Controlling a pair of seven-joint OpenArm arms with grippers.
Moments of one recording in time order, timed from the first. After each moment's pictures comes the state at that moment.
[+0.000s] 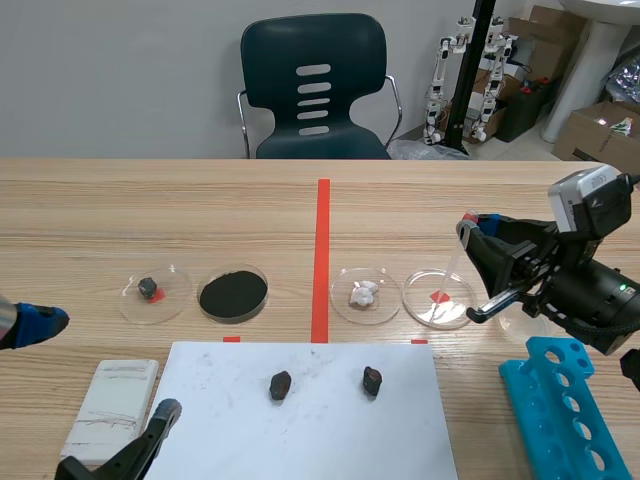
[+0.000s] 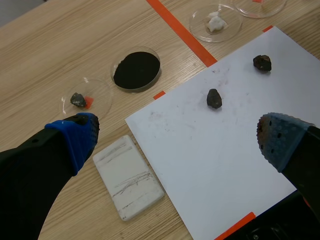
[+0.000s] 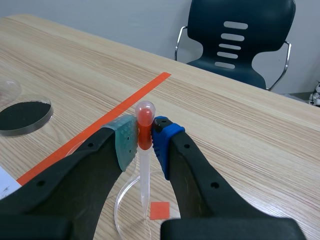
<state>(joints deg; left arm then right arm) 58.6 -26.8 -2.7 126.8 -2.0 -11.2 -0.6 -2.5 30.8 -16.7 66.7 14.5 24.7 35.0</state>
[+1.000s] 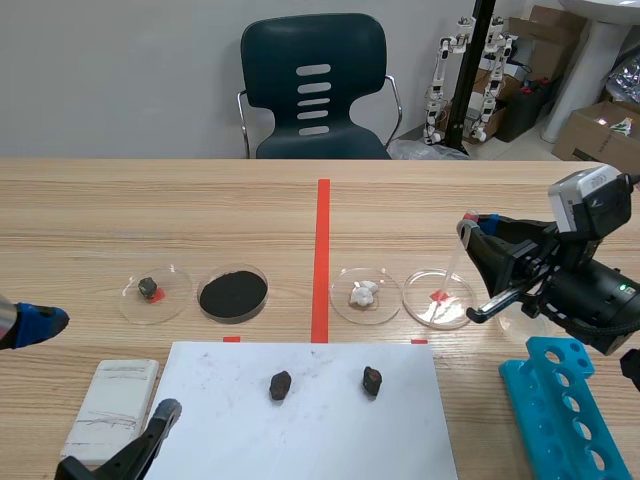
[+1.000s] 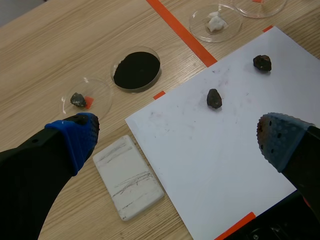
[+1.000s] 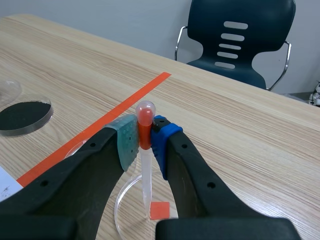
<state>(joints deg) 58.6 -26.8 -2.7 126.8 -2.0 -11.2 -0.6 -2.5 30.8 -16.7 66.7 14.5 24.7 35.0</state>
